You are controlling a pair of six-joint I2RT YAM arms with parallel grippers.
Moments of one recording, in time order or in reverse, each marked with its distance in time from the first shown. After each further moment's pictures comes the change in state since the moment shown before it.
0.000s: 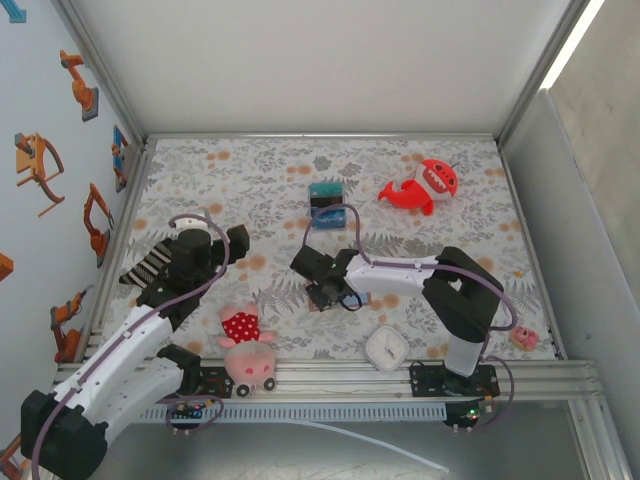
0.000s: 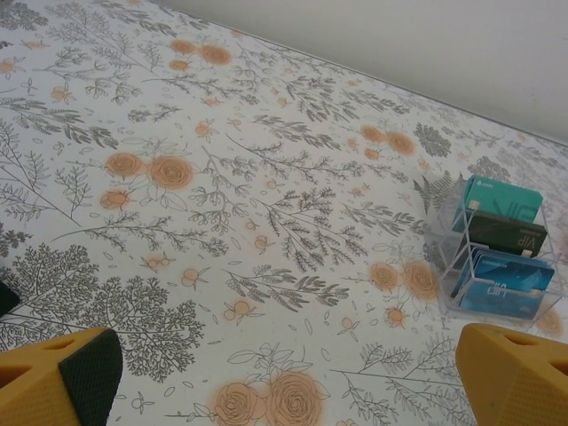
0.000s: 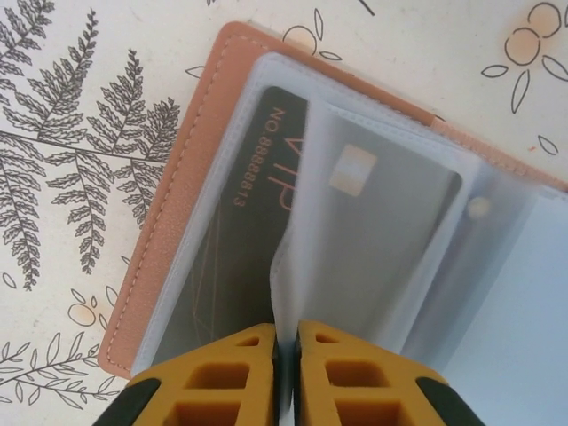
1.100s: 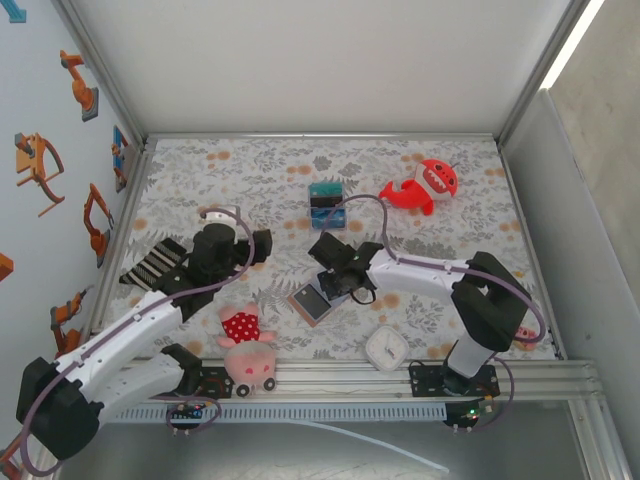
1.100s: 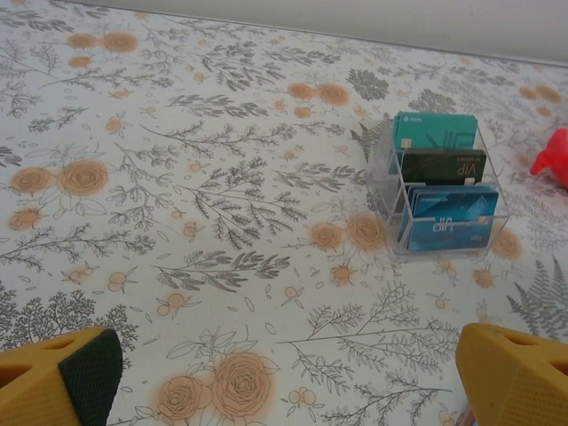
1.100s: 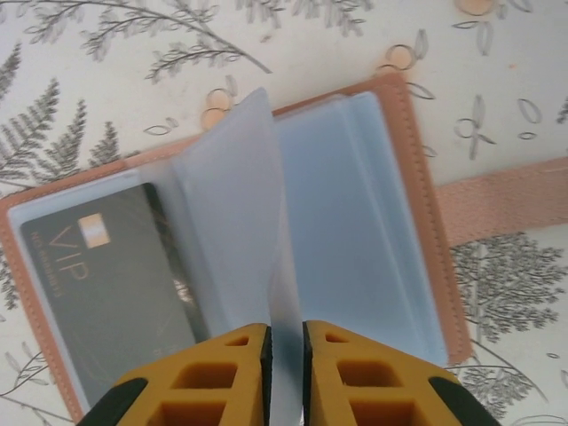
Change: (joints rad) left arm -0.182 0.139 0.086 -0.008 -0.027 0.093; right arm -0.100 -0.145 -0.087 0.053 -0.047 0.050
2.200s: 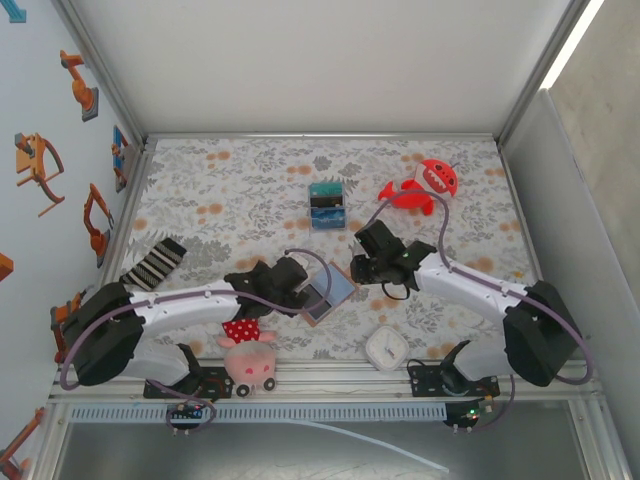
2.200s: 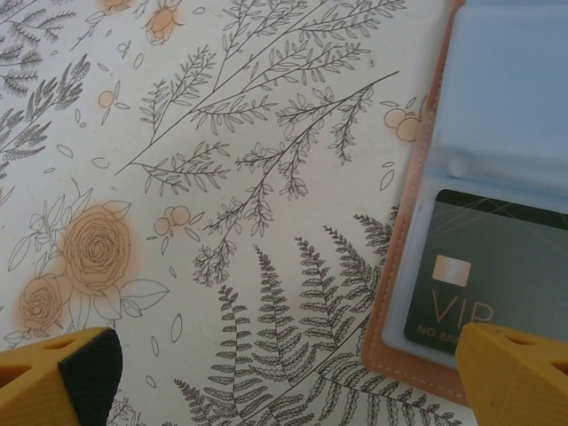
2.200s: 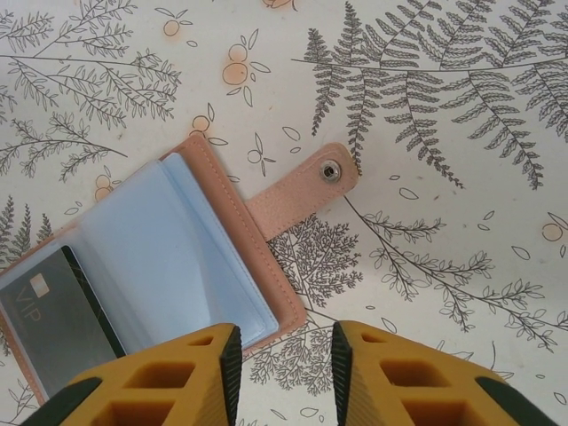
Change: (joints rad) left arm -0.384 0.416 0.053 -0.154 -0.087 0.189; right arm -0.201 -0.288 -0.190 0.055 -0.041 0.072
